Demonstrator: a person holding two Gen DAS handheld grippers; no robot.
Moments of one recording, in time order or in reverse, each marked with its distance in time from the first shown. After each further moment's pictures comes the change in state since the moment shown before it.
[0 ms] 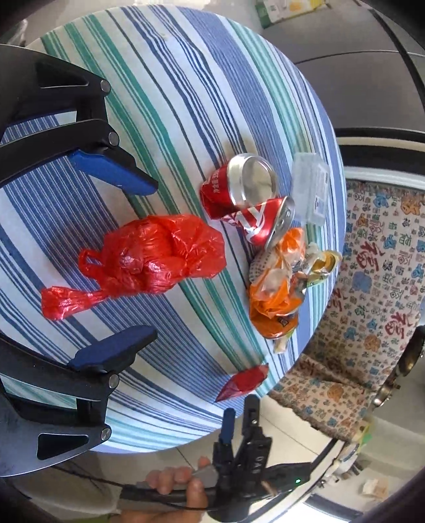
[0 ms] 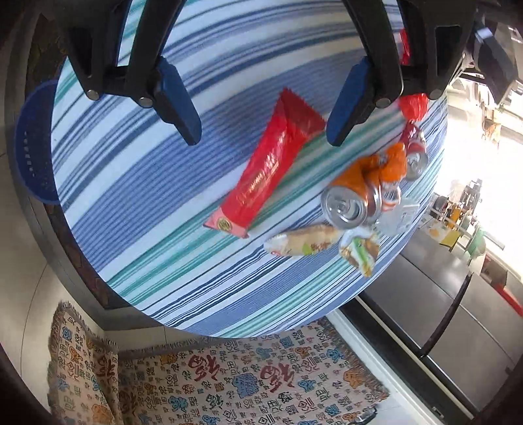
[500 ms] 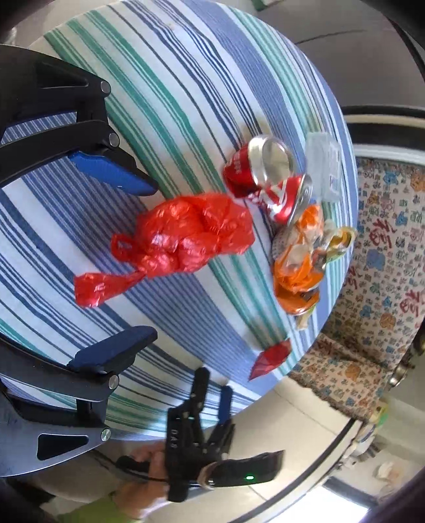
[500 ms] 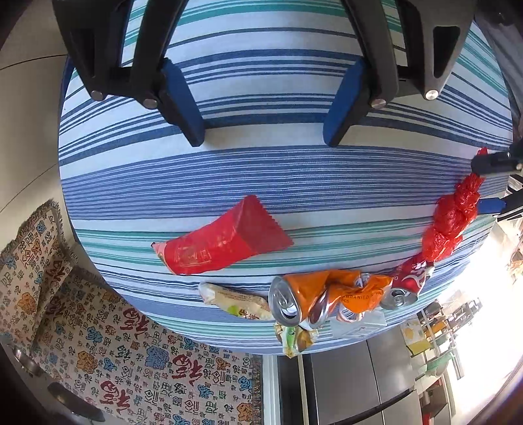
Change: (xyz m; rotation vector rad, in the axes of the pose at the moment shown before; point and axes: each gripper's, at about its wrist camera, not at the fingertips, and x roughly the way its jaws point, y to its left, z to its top) left arm -0.017 0.005 -0.014 0.018 0.046 -0.095; right arm 0.000 0.041 -0.089 -0.522 -0.032 -0.129
